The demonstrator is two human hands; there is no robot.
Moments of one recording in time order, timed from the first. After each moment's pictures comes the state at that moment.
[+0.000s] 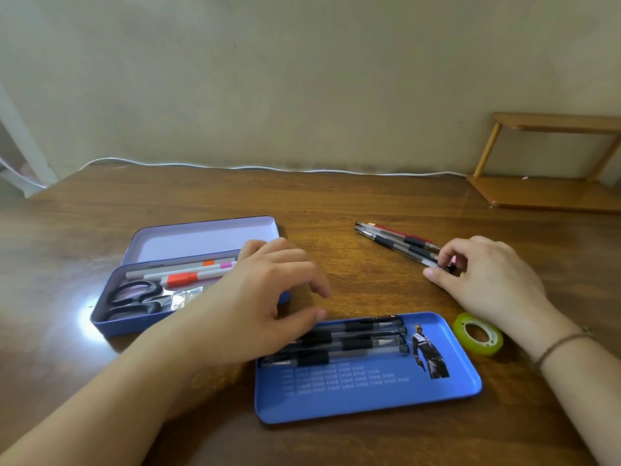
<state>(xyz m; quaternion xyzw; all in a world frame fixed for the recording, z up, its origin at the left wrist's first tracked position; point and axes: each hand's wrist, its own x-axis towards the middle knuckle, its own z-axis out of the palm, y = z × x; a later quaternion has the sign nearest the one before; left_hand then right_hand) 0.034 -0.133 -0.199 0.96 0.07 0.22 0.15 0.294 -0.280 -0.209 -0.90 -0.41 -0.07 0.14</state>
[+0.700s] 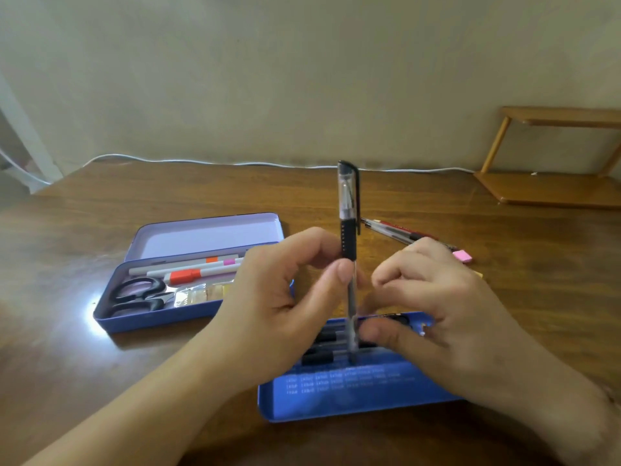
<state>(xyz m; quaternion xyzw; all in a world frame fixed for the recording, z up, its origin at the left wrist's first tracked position) 0.042 -0.174 -0.186 0.85 0.07 0.38 0.36 0.210 -0.294 -0.191 -0.62 -0.71 -0.05 0.32</state>
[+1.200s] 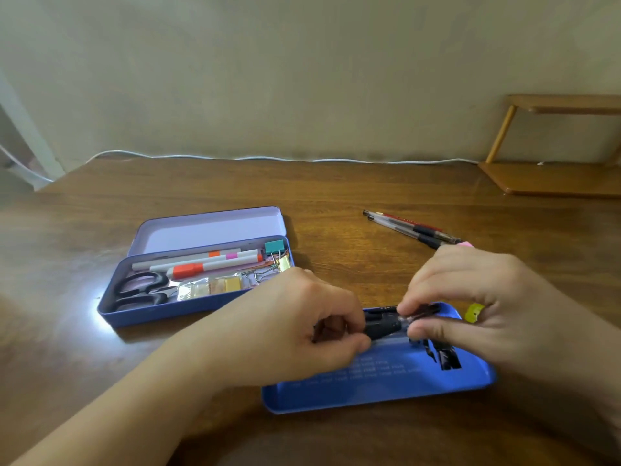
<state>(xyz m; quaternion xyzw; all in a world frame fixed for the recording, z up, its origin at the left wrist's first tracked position) 0.040 -0.166 -0.188 0.96 0.01 0.15 0.23 0.240 -0.311 -0.179 -0.61 -0.75 0.04 0.26</state>
